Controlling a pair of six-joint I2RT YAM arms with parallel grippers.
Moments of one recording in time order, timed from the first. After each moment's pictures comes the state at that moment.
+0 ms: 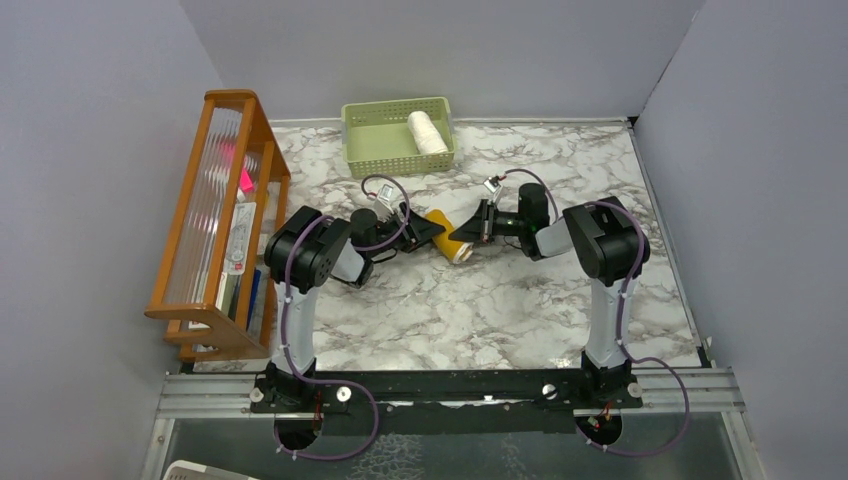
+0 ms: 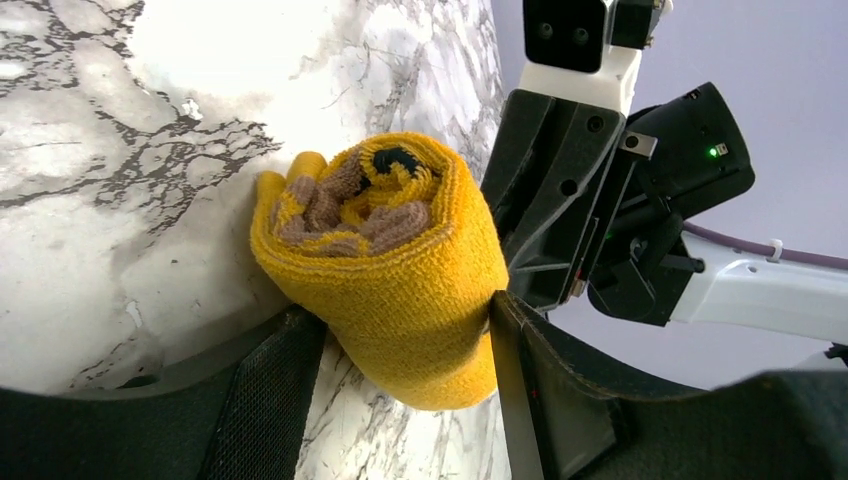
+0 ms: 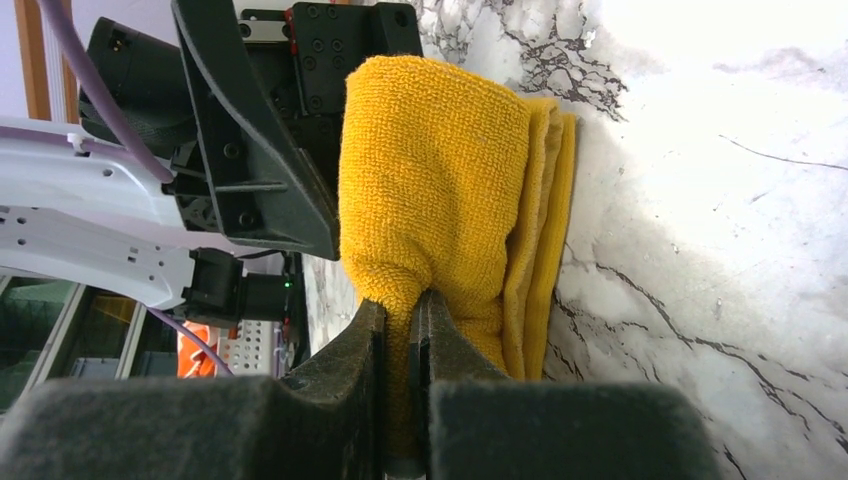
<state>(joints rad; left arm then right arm) -0.40 2.10 0.72 1.22 0.58 -1.13 0.30 2.12 0.90 0.87 -1.04 0.80</state>
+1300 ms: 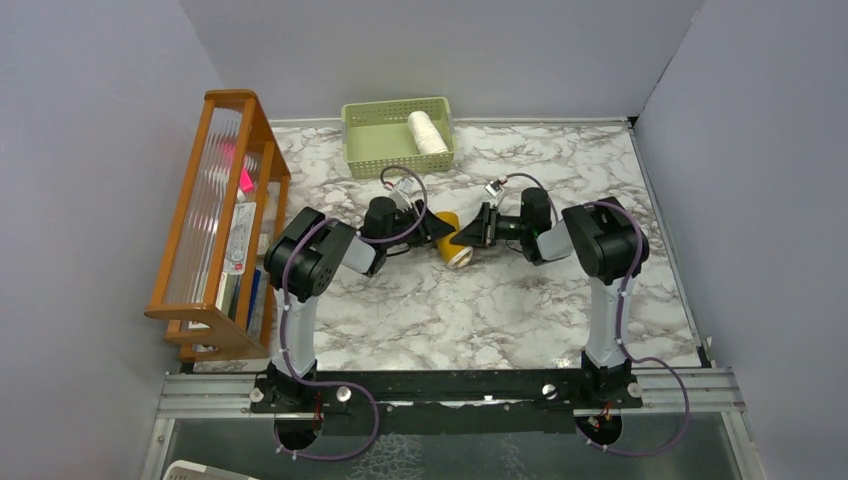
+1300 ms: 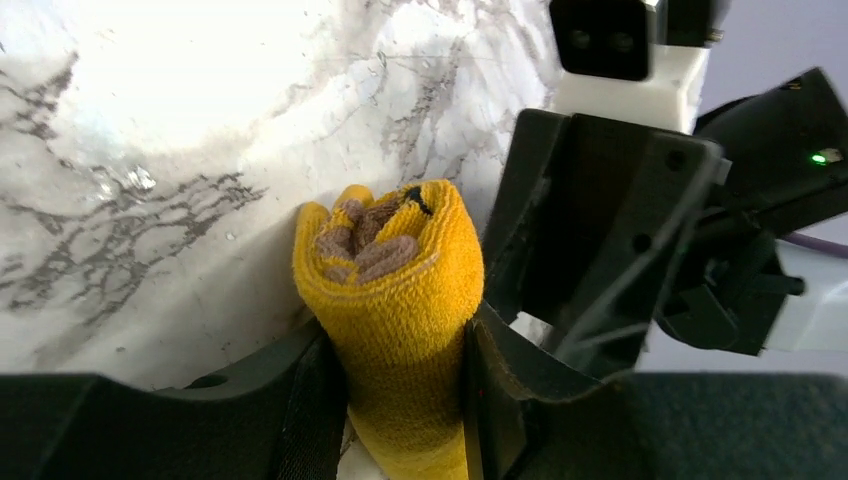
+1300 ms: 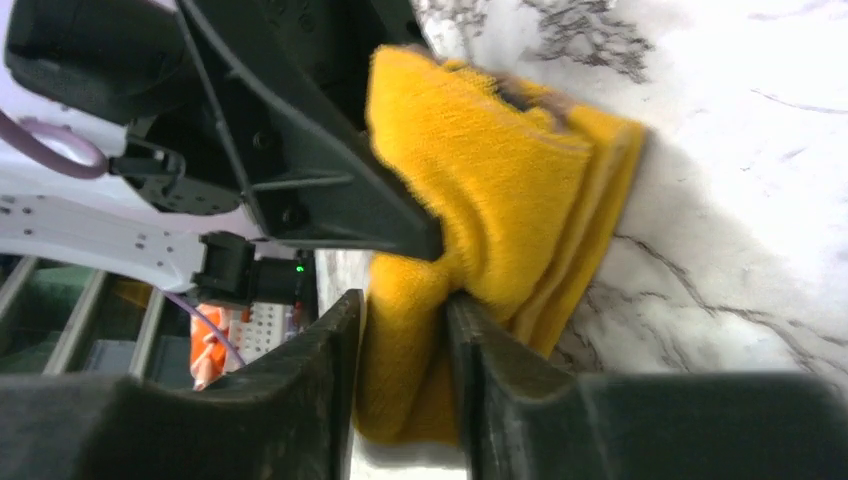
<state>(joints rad) -0.47 2.07 0.83 0.98 0.48 -0.94 0.30 2.13 0.86 0.97 -1.08 0.86</state>
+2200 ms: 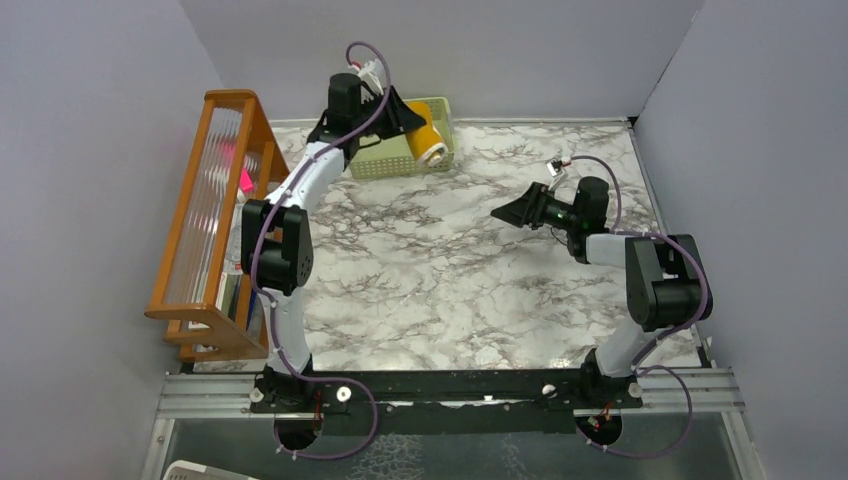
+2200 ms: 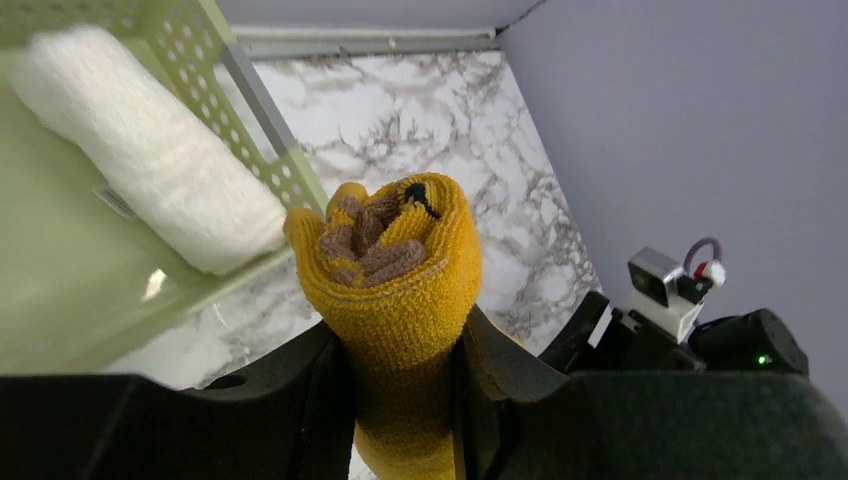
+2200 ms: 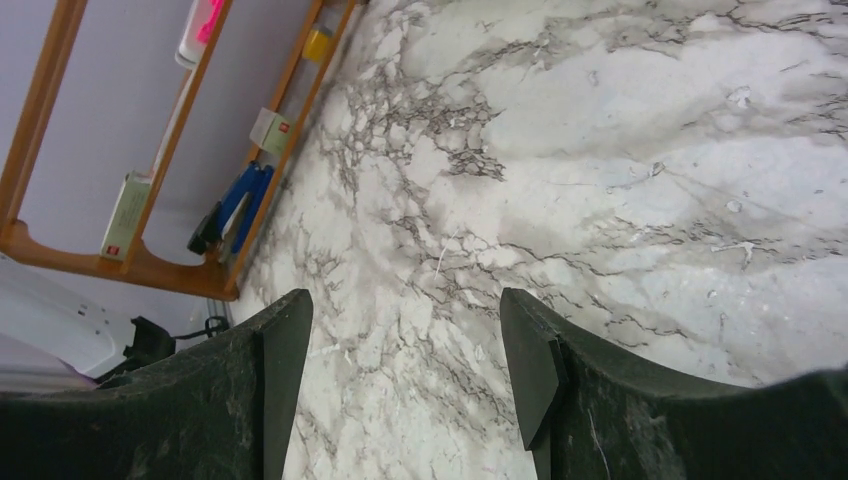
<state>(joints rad) -0.25 2.02 1.72 -0.01 0.57 -0.63 0.06 1.69 0.72 0.72 -0.95 0.61</state>
